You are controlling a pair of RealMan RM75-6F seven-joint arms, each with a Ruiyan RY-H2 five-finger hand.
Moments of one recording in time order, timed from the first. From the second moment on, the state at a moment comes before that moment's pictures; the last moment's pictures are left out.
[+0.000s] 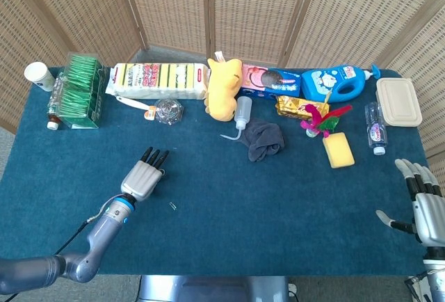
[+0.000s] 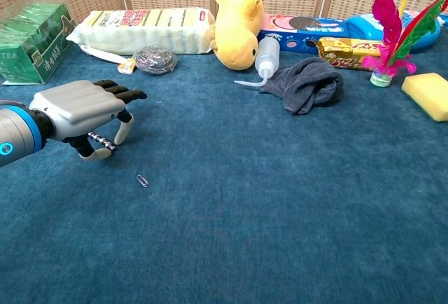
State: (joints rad) left arm -0.70 -1.60 -0.04 -1.46 1.06 1.00 0.82; right arm 0.07 -1.04 0.10 -1.70 -1.44 1.46 0.16
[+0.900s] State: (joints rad) left arm -0.71 -1.61 -0.03 -1.44 1.05 1.02 0.84; right arm 0.07 -1.04 0.10 -1.70 -1.45 1.46 0.19
